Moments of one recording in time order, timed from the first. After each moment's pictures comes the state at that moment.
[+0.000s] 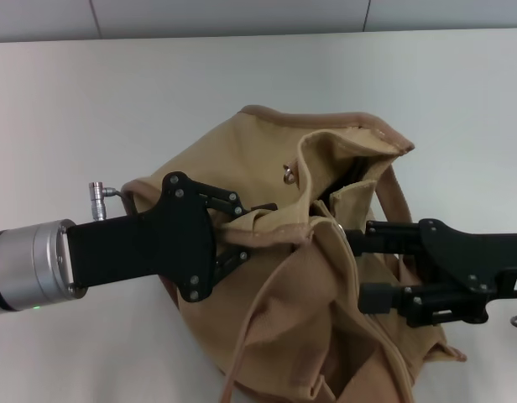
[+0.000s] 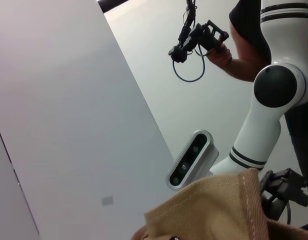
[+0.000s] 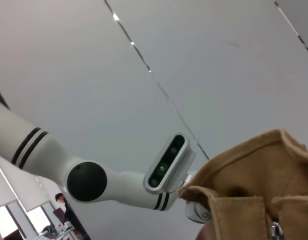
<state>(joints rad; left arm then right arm) -0.49 -2.08 0.97 0.35 1.57 1.85 -0.38 0.53 2.05 -0.65 -0.41 -1.97 -2.04 1.40</state>
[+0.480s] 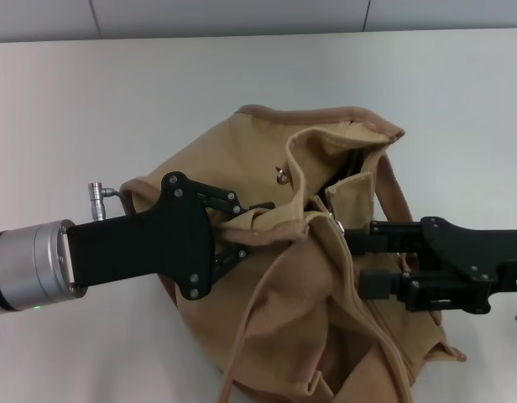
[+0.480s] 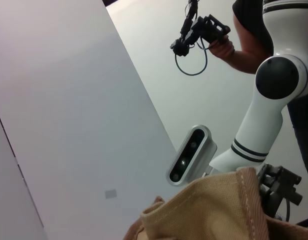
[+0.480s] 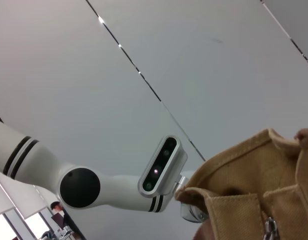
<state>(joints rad) -0.48 -2.08 0.97 0.35 1.57 1.83 -0.37 0.53 2.04 -0.65 -0.40 -1.97 -2.03 1.47</state>
